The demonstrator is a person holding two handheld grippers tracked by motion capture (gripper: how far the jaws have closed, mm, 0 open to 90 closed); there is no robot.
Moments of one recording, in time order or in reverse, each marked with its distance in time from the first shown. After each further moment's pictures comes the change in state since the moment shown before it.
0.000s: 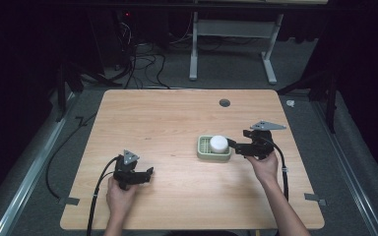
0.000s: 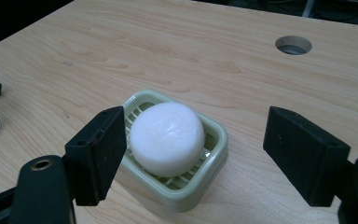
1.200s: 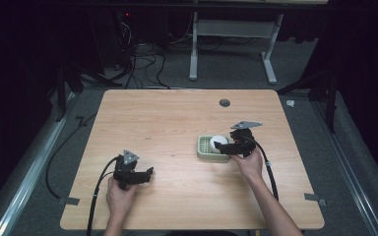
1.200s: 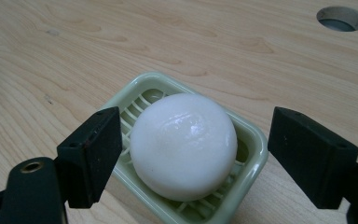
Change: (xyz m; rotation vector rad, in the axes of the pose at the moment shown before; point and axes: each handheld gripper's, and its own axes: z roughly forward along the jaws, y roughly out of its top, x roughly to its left) left arm 0.000 0.000 0.000 0.000 -0.001 -0.001; right arm 0.014 -0.001 0.054 0.115 0.003 -0.035
